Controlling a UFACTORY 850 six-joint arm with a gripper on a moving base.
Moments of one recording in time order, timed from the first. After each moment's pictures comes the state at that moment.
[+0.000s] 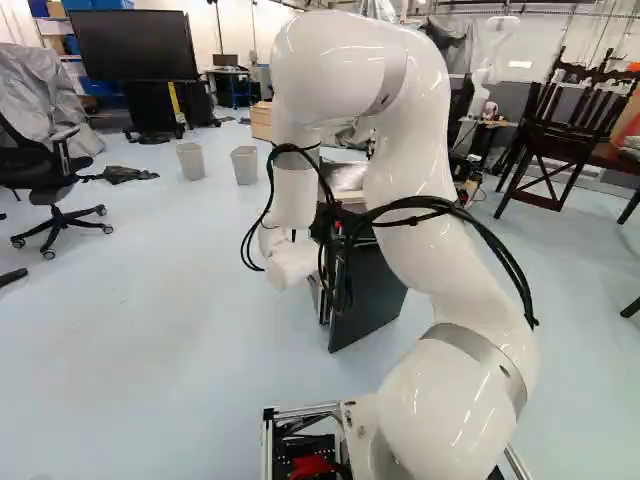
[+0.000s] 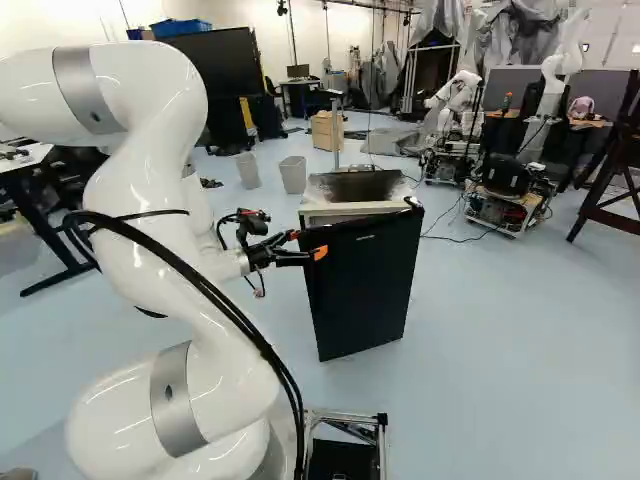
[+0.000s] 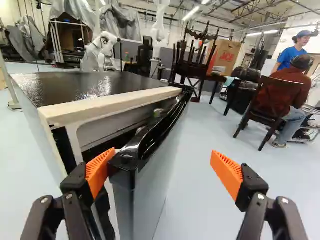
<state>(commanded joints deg) 30.0 -34.6 -34.2 81.1 83.5 -7.2</state>
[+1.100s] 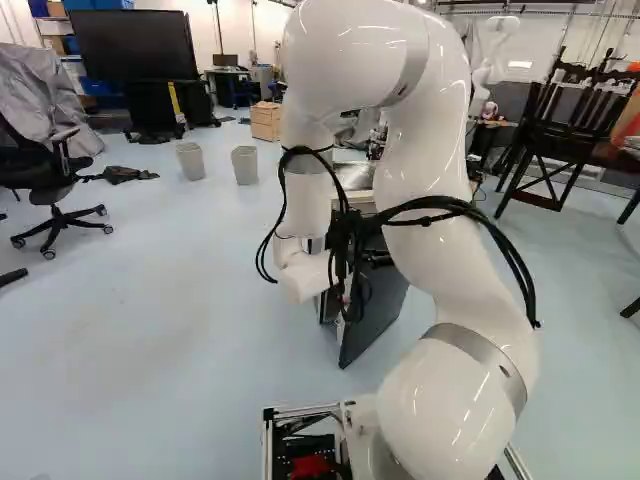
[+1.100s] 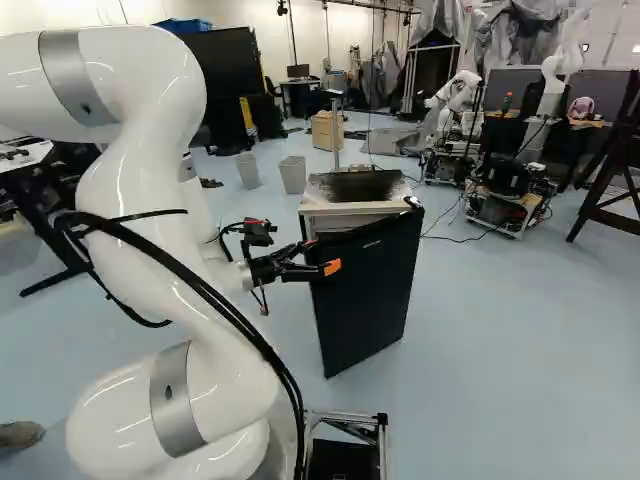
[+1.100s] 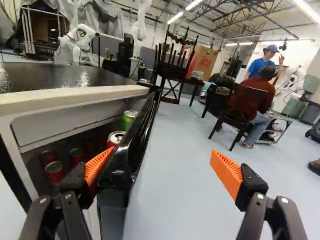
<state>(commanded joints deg) 29.5 -31.0 -25.2 87.1 85.1 -7.2</state>
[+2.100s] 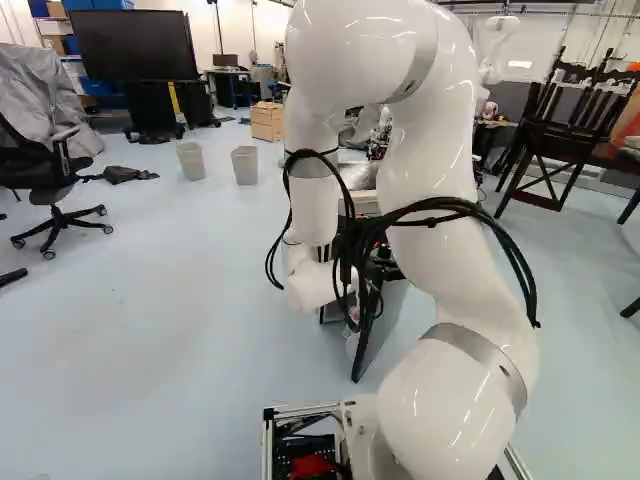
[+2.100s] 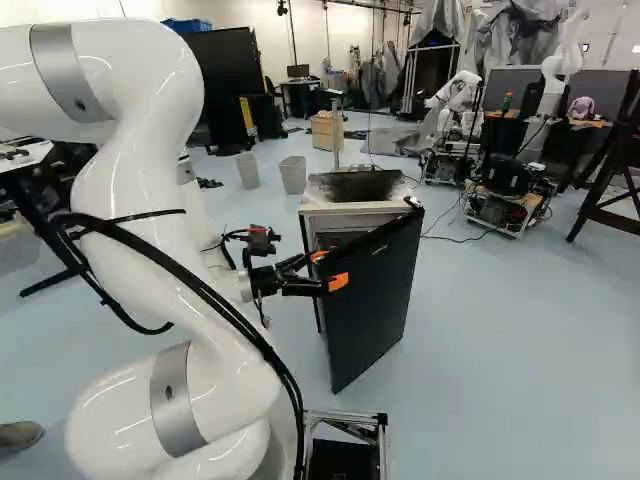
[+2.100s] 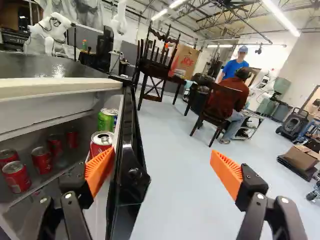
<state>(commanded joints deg) 29.8 -29.9 -21.8 94.4 85.1 -7.2</state>
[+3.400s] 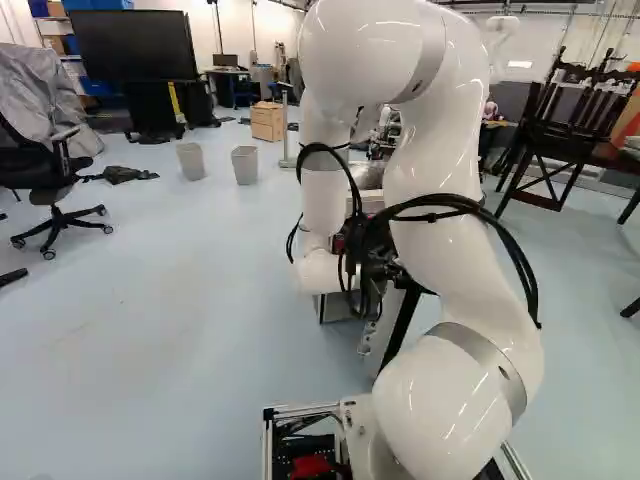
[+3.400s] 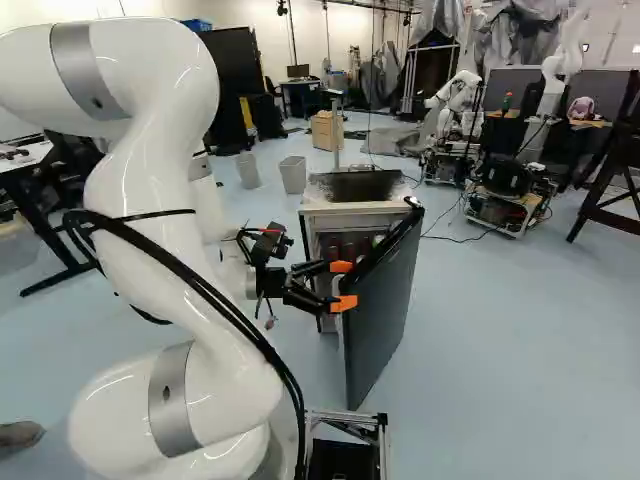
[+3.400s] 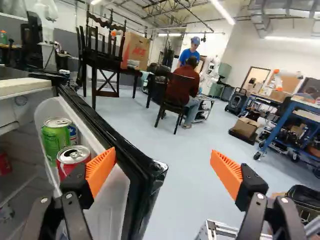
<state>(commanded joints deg) 23.6 -30.1 -24.6 108.1 85.1 -7.2</state>
